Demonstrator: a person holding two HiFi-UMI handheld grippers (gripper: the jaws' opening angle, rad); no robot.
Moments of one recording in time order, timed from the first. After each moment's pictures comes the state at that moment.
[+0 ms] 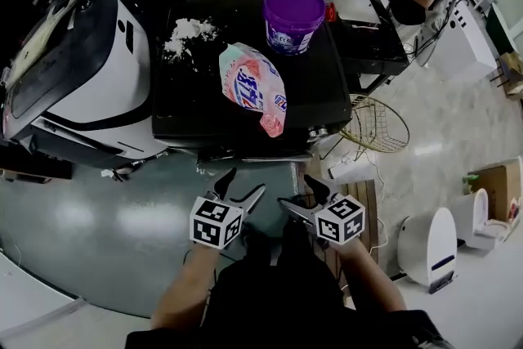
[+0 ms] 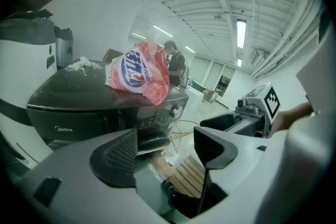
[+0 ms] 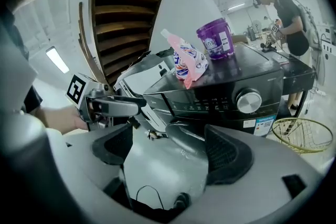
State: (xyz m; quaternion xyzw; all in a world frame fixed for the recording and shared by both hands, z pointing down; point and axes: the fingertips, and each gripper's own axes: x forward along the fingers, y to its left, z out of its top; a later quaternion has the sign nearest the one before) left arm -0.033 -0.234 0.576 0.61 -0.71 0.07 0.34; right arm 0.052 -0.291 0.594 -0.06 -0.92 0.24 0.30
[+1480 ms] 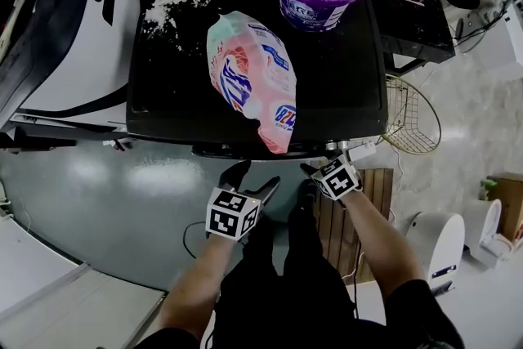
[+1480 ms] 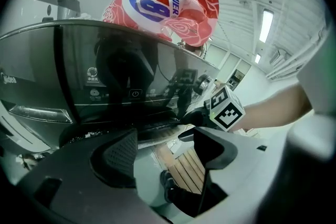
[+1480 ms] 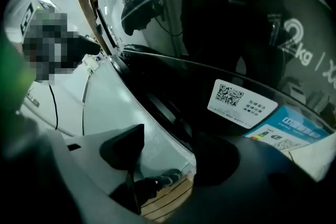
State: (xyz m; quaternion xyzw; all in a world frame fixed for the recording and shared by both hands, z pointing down) left arm -0.043 -0.292 0.711 0.55 -0.70 0.08 0.44; right arm 0.011 -0.399 0.836 -0.12 -0.84 0.06 0.52
